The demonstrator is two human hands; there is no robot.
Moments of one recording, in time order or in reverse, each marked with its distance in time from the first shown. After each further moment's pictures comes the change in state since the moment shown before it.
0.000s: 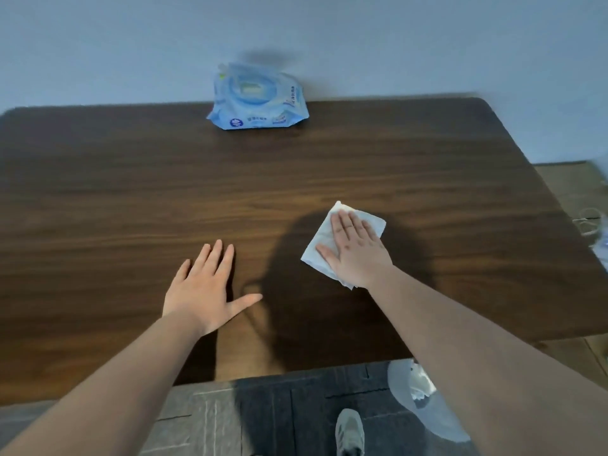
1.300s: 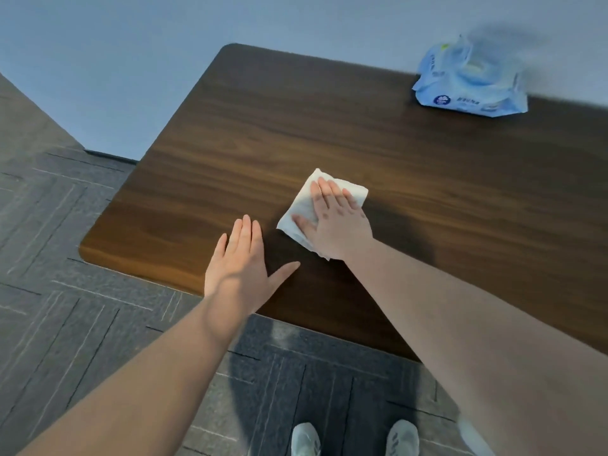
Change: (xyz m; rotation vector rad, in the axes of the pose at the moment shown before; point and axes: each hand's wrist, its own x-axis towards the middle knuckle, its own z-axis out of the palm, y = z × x) left_hand -0.094 -0.188 0.040 -0.156 0.079 -0.403; right_hand 0.061 -0.329 0.024 -0.060 0.038 -0.415
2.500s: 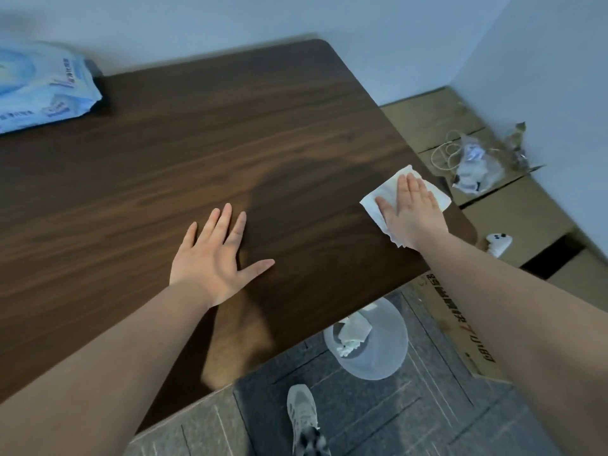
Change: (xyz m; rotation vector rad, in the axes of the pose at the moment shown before) left_hand -0.003 0.470 0.036 0.204 -0.056 0.788; right_hand -0.416 0.508 0.015 0.158 0.028 1.117
